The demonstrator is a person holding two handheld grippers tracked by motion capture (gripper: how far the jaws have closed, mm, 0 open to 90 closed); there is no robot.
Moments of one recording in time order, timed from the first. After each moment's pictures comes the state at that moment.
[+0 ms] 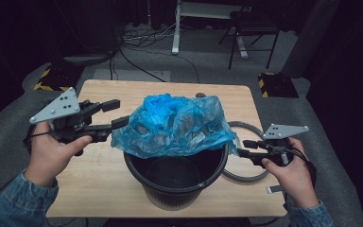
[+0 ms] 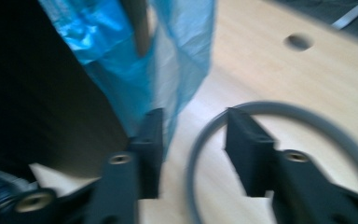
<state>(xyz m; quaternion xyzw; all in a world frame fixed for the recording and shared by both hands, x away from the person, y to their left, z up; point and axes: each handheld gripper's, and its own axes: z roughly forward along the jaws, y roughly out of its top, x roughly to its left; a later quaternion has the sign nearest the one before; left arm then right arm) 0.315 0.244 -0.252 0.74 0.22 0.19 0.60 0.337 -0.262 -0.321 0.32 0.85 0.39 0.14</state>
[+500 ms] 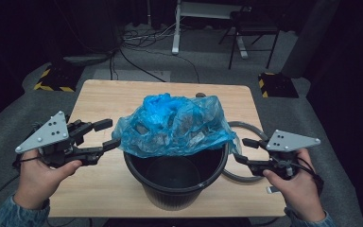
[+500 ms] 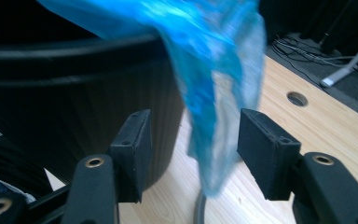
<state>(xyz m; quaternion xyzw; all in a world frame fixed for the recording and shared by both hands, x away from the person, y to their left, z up) 0.283 0.253 -0.274 0.75 0.21 0.19 0.60 0.300 -0.243 -0.293 0.25 0.84 0.44 0.19</state>
